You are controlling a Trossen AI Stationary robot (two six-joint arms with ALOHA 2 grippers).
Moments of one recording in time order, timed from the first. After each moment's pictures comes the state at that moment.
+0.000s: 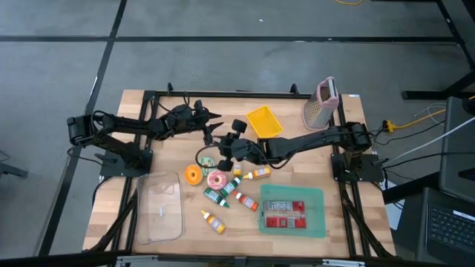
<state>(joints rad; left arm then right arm) 0.41 1.33 0.48 0.56 0.00 0.15 0.13 1.92 1.45 -0.01 0.58 -0.14</state>
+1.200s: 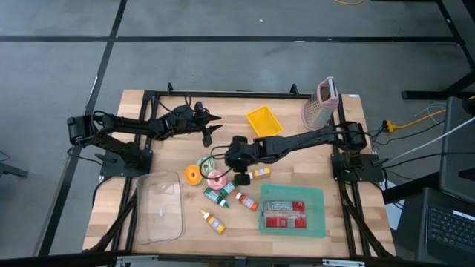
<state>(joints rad) 0.41 1.33 0.48 0.52 0.02 0.15 0.10 1.97 1.45 -0.42 0.06 -0.03</state>
